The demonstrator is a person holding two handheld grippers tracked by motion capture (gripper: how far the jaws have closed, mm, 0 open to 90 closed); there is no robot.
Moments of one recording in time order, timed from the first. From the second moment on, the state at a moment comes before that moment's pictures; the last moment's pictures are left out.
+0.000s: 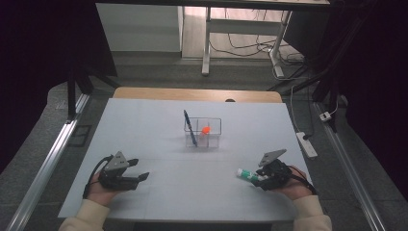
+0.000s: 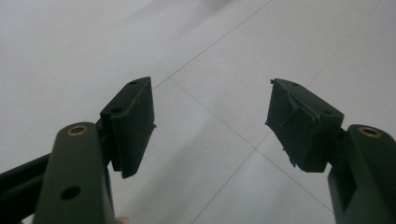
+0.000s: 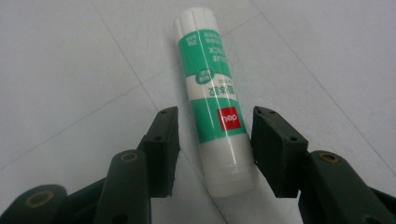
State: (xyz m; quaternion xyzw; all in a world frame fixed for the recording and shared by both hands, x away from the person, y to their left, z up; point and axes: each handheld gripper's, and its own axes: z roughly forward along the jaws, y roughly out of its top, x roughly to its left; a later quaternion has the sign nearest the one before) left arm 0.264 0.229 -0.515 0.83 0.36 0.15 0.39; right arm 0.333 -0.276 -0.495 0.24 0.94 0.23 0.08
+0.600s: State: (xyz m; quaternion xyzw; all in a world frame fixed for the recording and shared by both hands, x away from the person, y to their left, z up) left arm 0.264 0.230 -0.516 0.83 0.36 0.16 0.39; right arm 0.332 -0.276 -0.498 0.20 0.95 0.22 0.08
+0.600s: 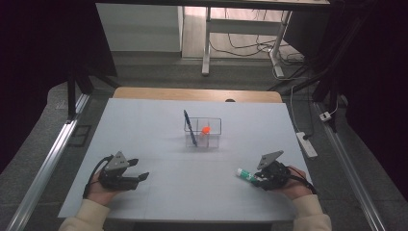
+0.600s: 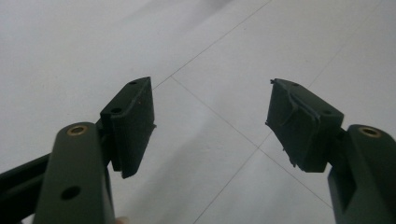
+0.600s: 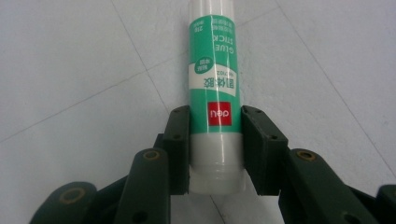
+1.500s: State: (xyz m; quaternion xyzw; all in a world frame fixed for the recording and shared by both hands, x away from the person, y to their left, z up) left arm 0.264 0.229 -0.515 0.83 0.36 0.16 0.39; right arm 0.326 -0.266 -0.480 0.18 0.94 0.28 0.10
